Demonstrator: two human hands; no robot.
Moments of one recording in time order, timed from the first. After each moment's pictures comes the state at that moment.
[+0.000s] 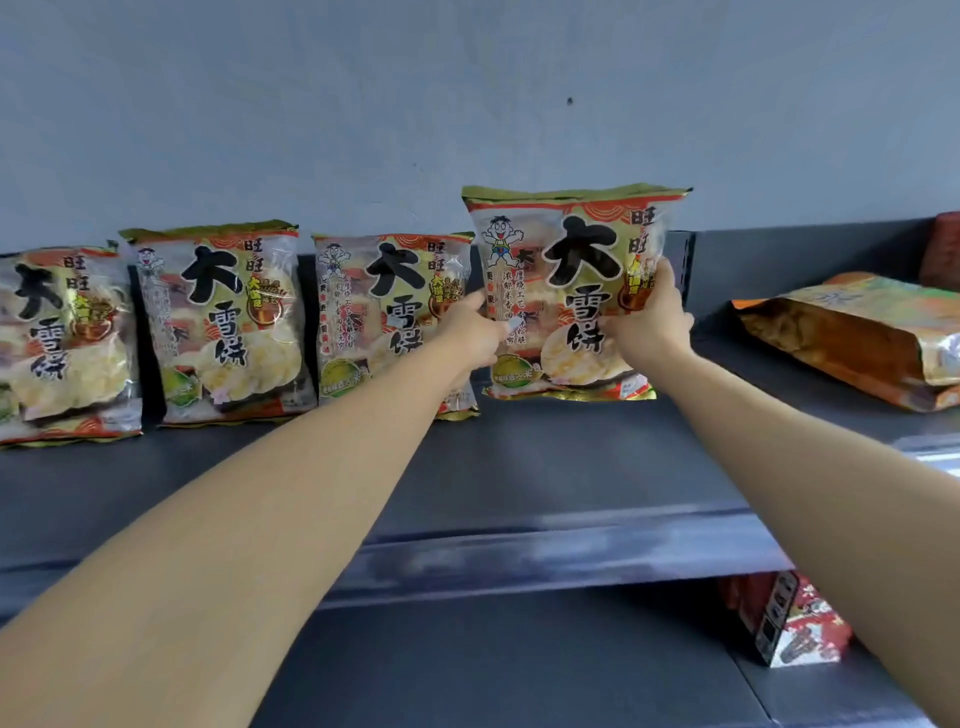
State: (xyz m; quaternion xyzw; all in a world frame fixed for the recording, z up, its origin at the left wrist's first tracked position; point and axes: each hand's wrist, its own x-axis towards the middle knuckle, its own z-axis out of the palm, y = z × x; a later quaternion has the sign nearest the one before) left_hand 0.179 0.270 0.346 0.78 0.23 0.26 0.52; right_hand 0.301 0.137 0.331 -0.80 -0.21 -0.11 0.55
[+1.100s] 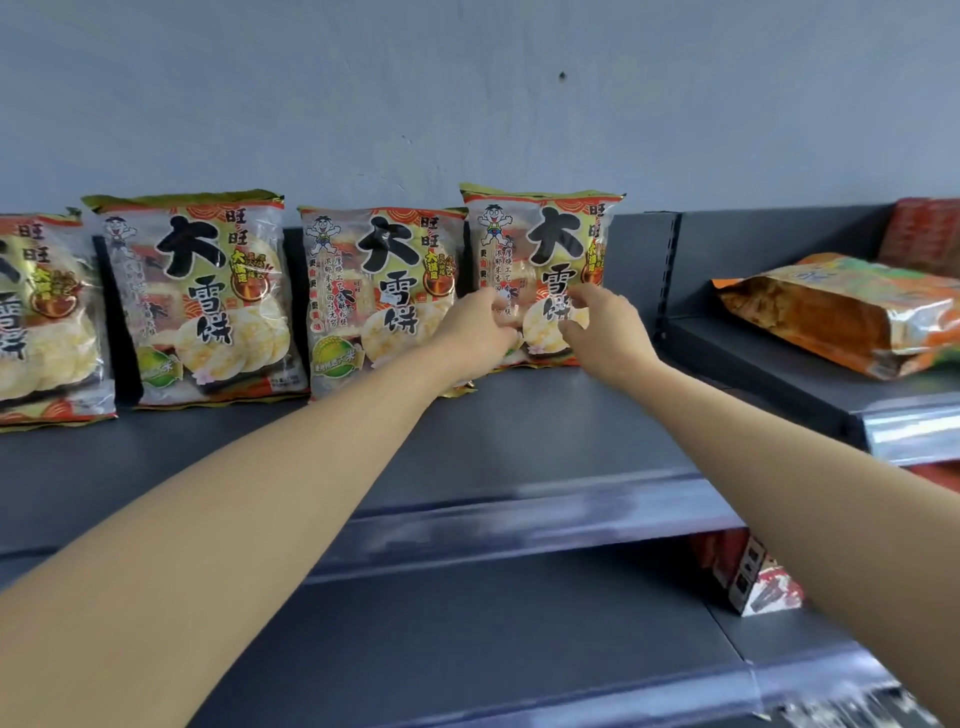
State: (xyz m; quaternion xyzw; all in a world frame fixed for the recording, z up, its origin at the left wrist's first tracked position) left_hand 0.150 0.264 0.334 0.90 0.18 0.23 0.31; right_hand 0.251 0.147 0.314 -0.85 -0.34 -0.15 0.36
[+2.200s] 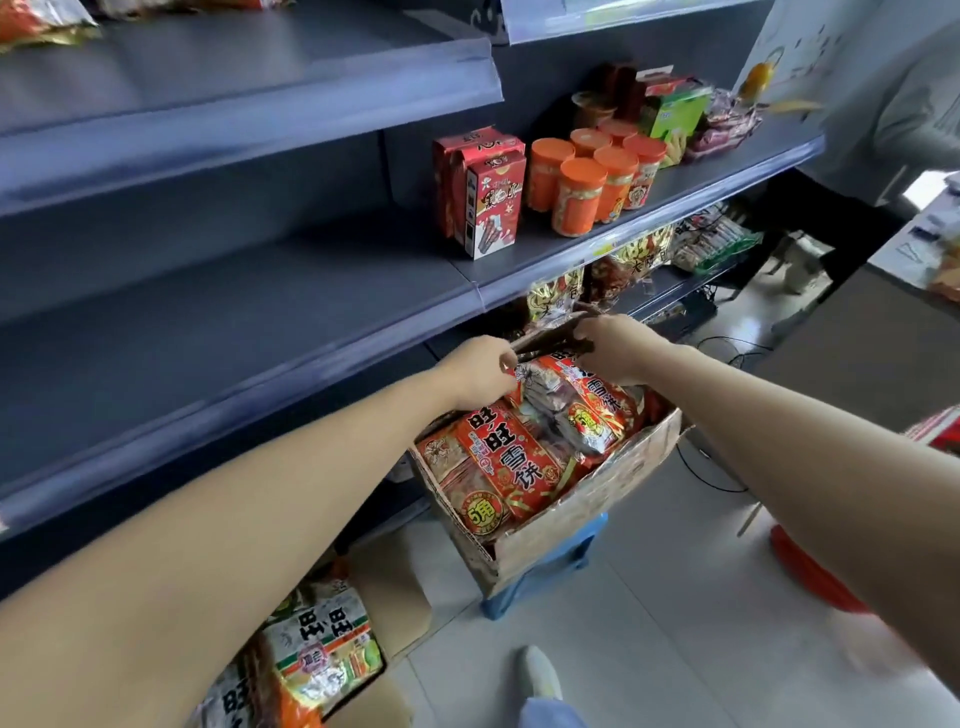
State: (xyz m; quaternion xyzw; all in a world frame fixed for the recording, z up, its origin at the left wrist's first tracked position) left_hand 0.042 -0.028 0.078 0.93 -0.04 -0.18 0.31; right_hand 0.102 -0.207 0.082 -0.98 -0.16 0.16 0.00
